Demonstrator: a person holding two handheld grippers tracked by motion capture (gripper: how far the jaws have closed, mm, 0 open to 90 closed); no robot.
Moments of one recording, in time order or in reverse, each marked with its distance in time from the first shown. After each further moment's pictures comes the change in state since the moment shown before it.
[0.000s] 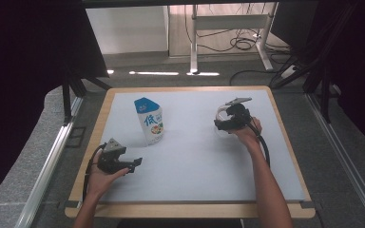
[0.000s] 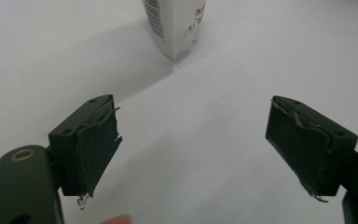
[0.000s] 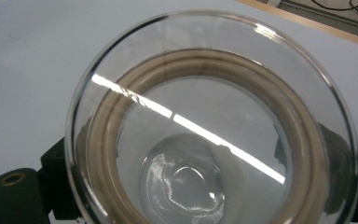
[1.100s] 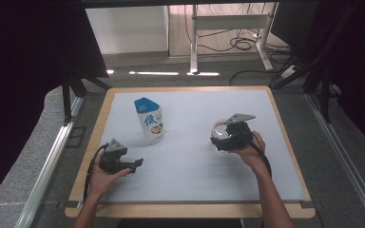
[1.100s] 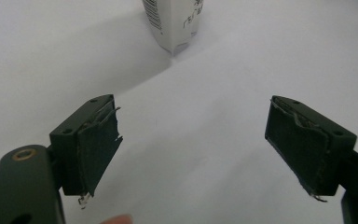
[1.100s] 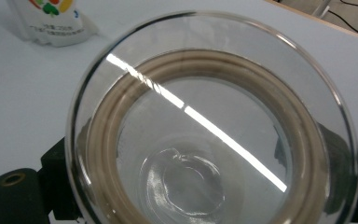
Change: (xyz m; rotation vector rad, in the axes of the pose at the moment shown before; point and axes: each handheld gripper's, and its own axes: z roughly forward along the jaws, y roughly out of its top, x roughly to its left) left arm -0.001 -0.002 0.006 0.022 -0.005 -0.003; right arm 0.052 -0.031 -0.063 -0.059 0.116 -0.100
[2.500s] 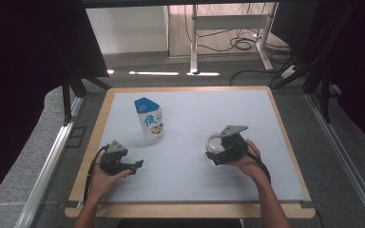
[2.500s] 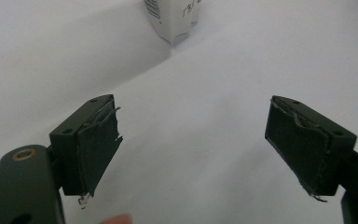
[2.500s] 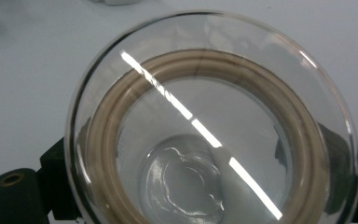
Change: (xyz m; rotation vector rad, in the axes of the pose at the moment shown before) left arm 0.000 -0.003 0.003 0.015 0.004 0.008; right arm 0.022 -0.021 0.005 0.050 0.127 -0.103
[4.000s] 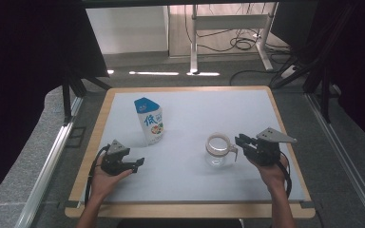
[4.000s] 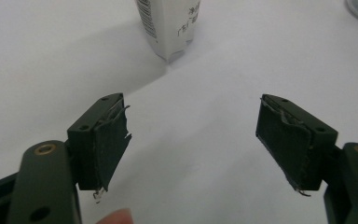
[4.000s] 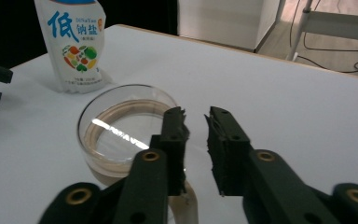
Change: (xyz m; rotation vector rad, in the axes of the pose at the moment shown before) left arm -0.008 0.003 -0.003 -0.042 0.018 -0.001; right arm -0.010 -0.031 -0.085 -0.325 -0.165 0.199
